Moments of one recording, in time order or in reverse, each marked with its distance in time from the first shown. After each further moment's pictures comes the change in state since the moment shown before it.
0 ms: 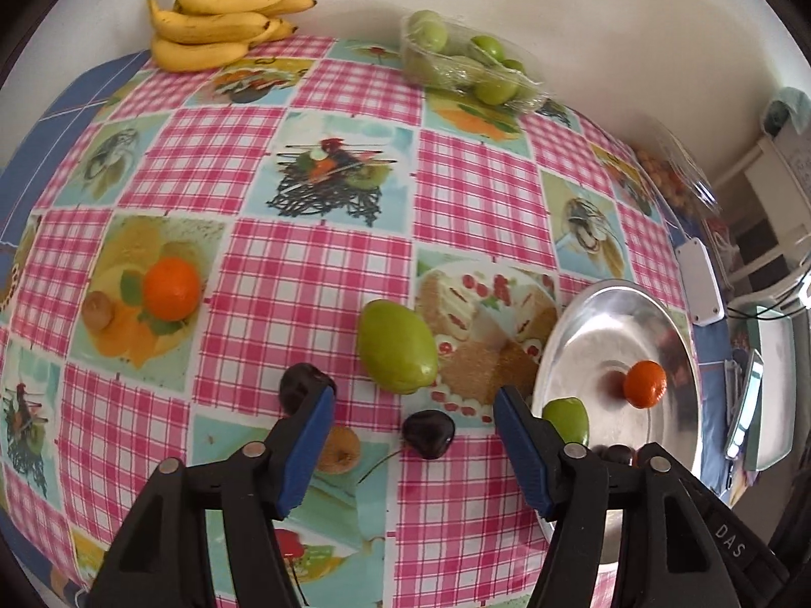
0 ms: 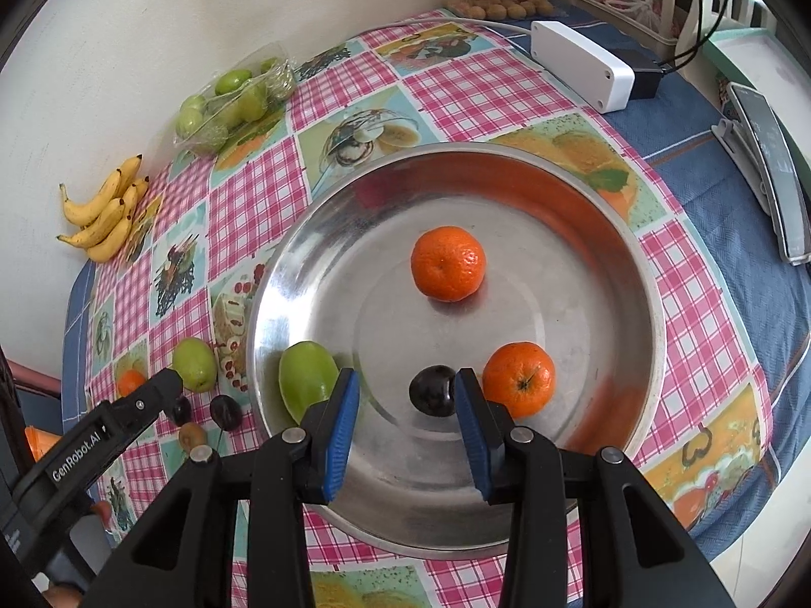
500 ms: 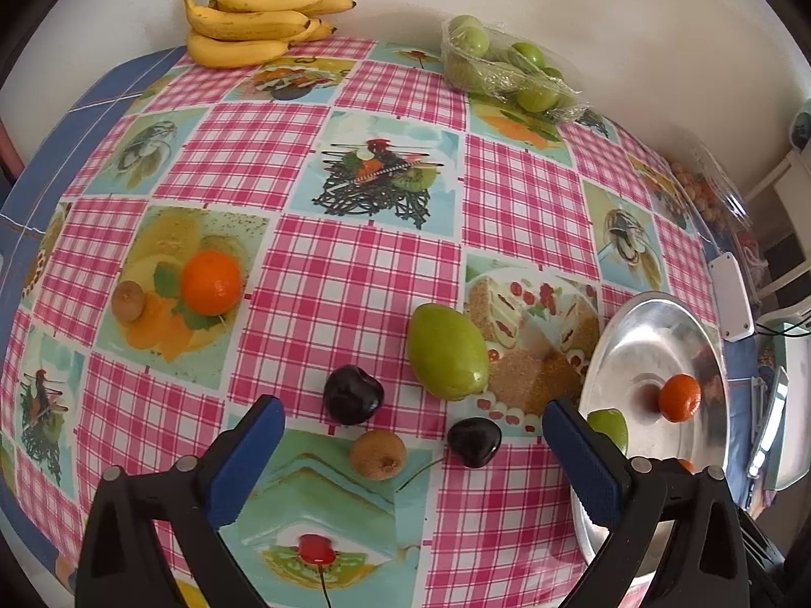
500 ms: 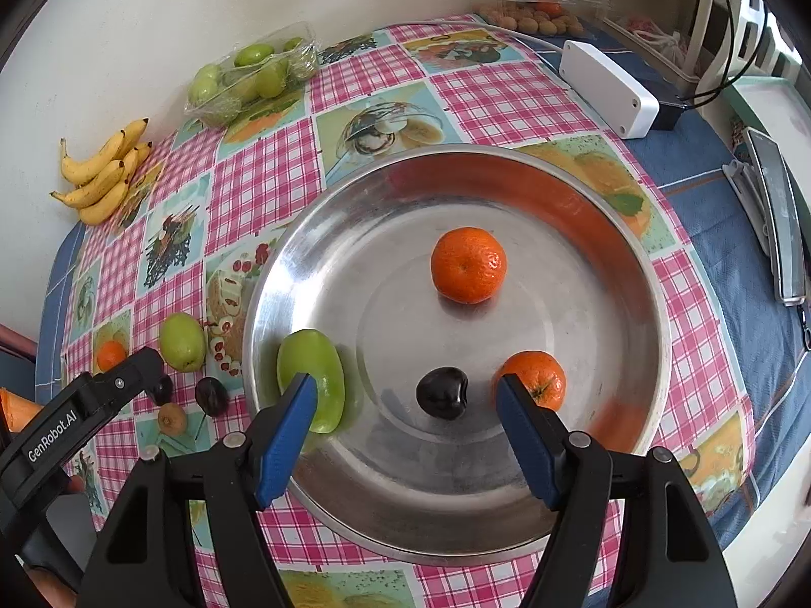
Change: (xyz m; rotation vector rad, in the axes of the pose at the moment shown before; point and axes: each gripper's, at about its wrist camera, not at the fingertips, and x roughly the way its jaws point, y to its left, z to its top) left arm 0.005 0.012 -0.002 -0.036 -0.020 0.088; right arm 0.006 0.016 -0.003 -0.107 -0.001 -0.070
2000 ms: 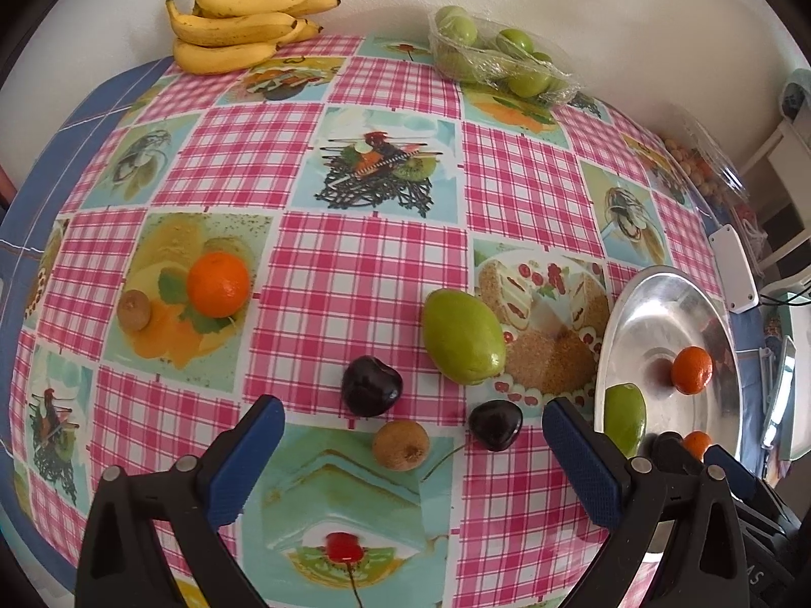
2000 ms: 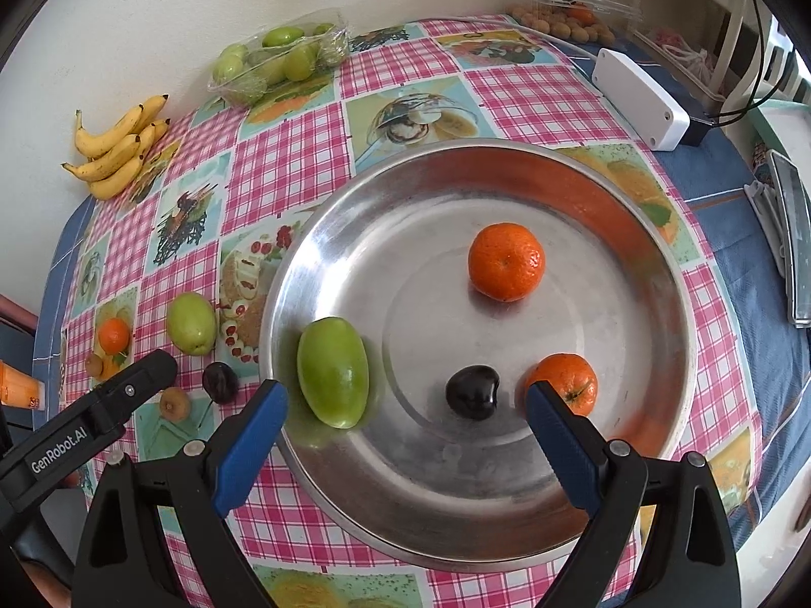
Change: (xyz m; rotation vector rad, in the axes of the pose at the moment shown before) left arm -0.003 0.008 -0.002 0.069 0.009 0.002; right arm 0.005 0.016 -0.003 -0.061 0.004 0.029
